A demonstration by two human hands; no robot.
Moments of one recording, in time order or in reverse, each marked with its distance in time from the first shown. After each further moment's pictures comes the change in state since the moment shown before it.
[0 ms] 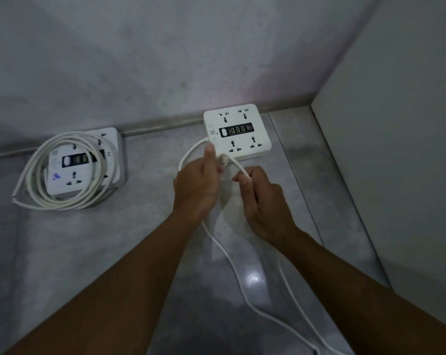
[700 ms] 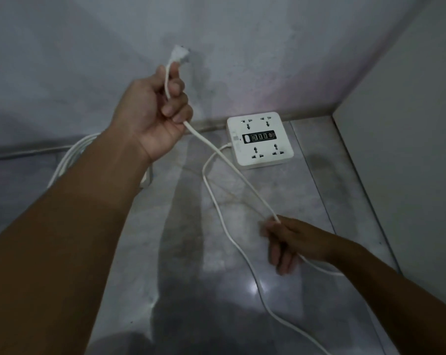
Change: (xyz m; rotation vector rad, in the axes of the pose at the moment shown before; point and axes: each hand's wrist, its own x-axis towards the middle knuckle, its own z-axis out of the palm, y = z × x) left_hand 0.074 0.044 -0.136 -1.358 -0.439 -0.117; right_hand -0.025 0.031 -0.030 0.234 -0.759 0.732
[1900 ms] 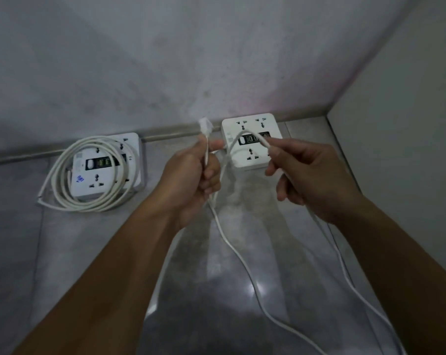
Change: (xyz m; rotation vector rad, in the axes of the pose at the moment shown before) left_hand -0.047 -0.085 0.001 0.357 0.132 -0.103; right_hand -0.035 -0.117 -0.019 0.319 0.493 -0.583
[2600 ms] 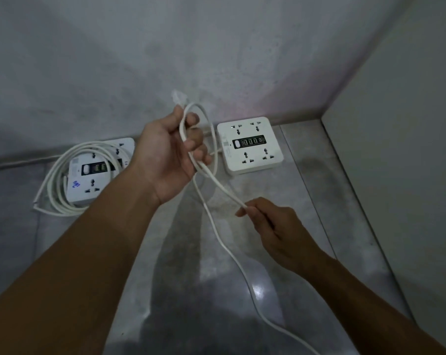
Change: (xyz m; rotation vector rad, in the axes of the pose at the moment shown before) left_hand 0.014 0.047 -0.002 -0.209 -0.161 -0.062; right_hand -0.044 0.075 0.020 -0.505 -0.137 -0.269
